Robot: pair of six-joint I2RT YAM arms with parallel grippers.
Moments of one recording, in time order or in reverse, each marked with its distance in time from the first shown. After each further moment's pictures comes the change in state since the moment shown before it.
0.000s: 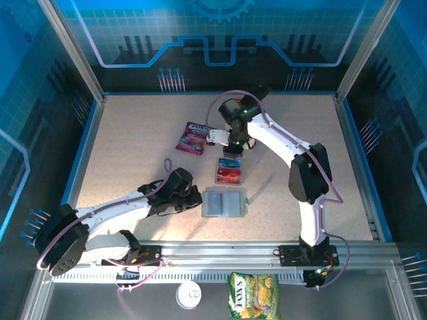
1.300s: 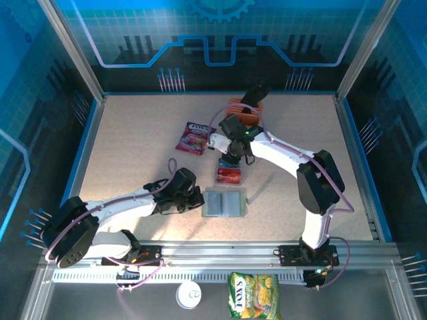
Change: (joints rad) left arm 0.000 0.084 0.008 0.039 0.020 0.003; right arm 0.051 -0.150 -0.368 0.427 0.150 0.240
